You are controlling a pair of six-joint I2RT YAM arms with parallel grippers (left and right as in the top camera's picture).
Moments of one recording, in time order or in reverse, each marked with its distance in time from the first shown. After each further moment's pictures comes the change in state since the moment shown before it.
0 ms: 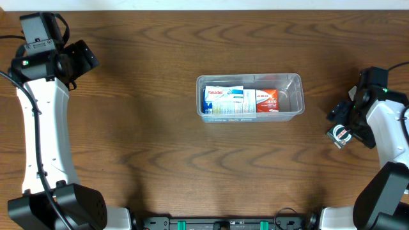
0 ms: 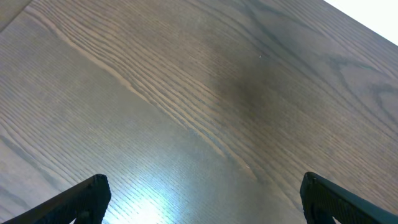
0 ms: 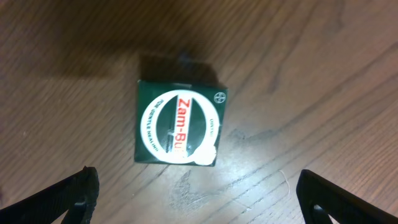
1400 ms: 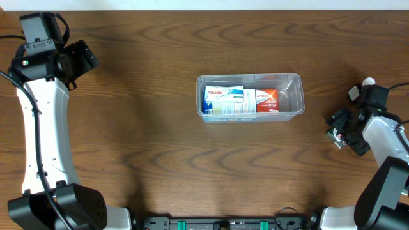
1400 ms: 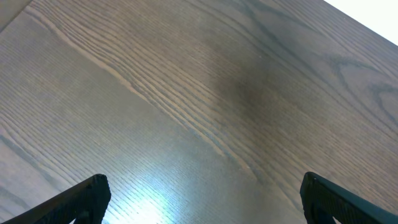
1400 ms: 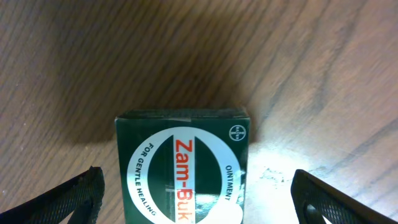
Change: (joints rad) left arm 0.000 0.000 0.000 0.000 0.000 0.000; right arm -0.072 0.000 -0.230 0.347 -0.100 0.058
